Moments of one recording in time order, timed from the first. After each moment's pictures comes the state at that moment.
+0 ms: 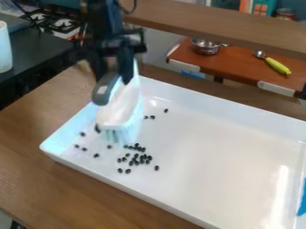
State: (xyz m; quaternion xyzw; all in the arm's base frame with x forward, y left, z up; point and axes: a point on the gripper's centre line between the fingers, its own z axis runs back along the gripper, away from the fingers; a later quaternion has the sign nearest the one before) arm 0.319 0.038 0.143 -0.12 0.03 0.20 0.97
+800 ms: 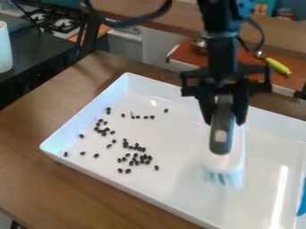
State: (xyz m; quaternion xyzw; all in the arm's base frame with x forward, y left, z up) arm 0.331 -0.122 0.127 -0.13 -0.01 0.14 0.98
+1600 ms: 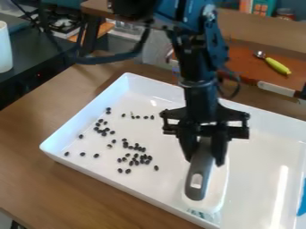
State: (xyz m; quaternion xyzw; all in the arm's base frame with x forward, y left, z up) arm 0.295 -0.103 0.084 -0.10 -0.01 0.10 0.99
